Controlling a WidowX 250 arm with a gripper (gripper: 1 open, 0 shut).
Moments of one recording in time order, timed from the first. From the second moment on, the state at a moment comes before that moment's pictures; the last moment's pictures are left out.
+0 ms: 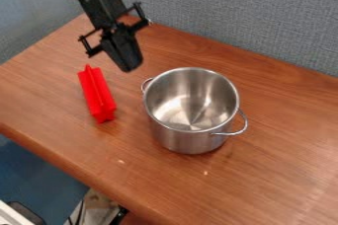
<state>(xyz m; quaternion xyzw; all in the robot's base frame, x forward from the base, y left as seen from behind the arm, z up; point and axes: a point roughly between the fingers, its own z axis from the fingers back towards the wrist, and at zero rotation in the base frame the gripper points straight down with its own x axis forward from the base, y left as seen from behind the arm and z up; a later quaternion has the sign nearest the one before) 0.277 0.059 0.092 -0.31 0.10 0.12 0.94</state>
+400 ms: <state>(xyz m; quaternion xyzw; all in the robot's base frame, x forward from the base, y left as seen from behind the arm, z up) 0.284 0.062 0.092 -0.30 0.08 0.11 0.94</state>
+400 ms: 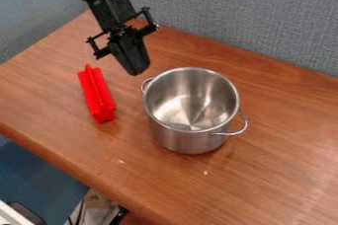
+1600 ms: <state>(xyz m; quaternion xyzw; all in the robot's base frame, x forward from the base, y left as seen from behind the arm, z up) 0.292 0.067 0.098 -0.26 -0.06 0.09 0.96</state>
